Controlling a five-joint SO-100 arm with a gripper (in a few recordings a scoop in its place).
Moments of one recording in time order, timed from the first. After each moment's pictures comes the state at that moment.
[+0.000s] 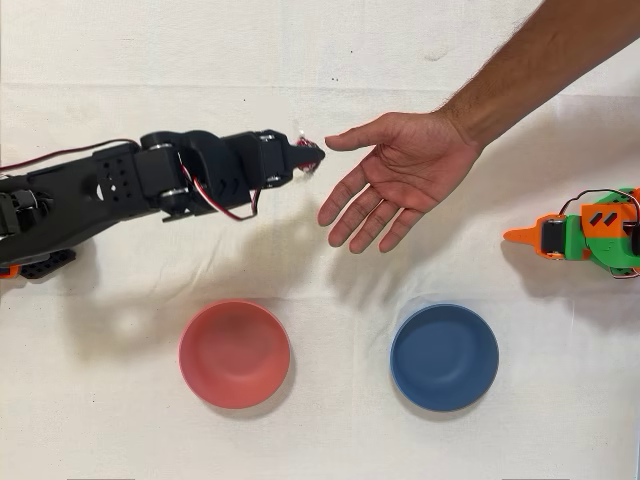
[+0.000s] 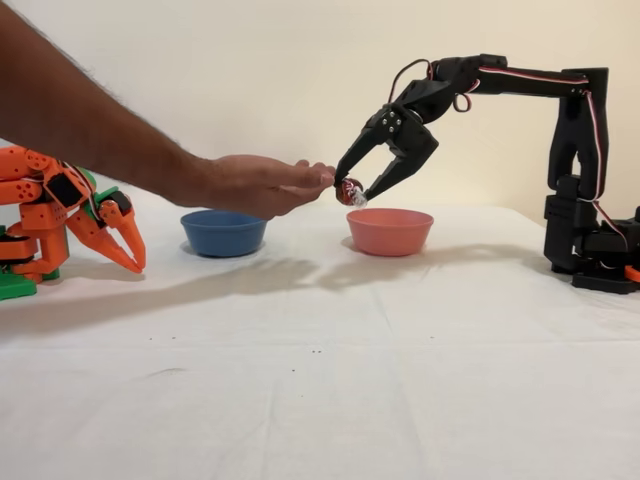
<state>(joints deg) -13.5 86.0 77.9 52.6 11.2</state>
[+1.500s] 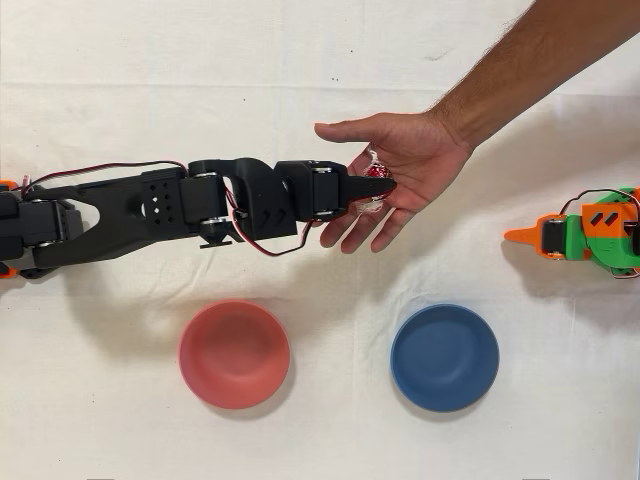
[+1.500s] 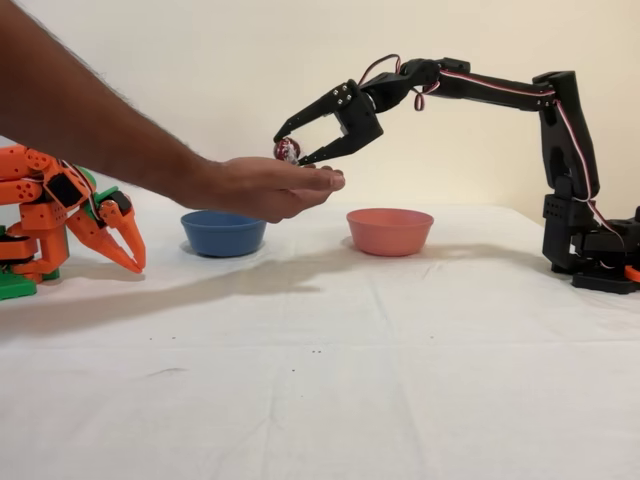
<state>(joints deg) -7.1 69.4 56.1 40.4 13.6</state>
